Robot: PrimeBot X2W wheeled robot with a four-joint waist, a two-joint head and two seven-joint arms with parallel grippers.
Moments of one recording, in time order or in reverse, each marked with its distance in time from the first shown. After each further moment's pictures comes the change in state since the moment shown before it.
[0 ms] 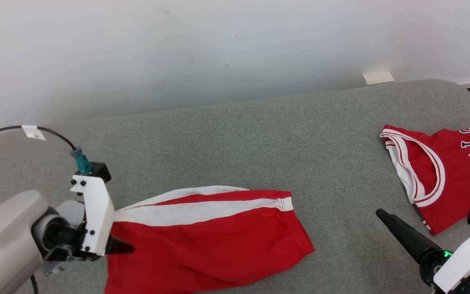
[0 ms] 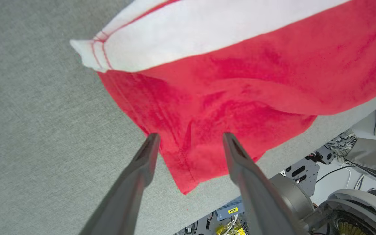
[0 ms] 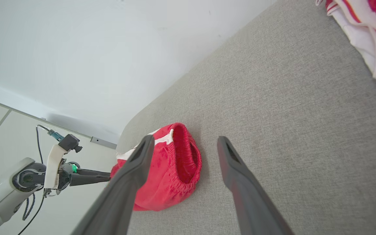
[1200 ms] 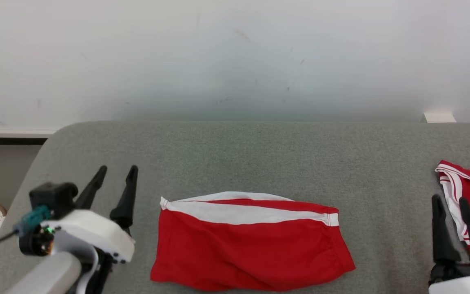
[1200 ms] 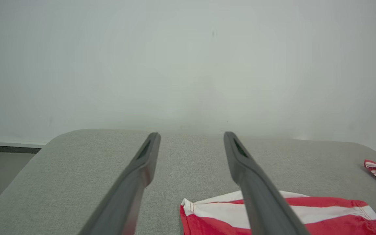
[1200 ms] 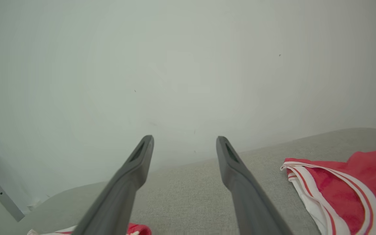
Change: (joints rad) left arm 0.478 -0.087 0.493 -0.359 0.400 0.407 -1.123; right arm 0.259 0.458 -0.667 0.099 -1.003 0.000 -0.307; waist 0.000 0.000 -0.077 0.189
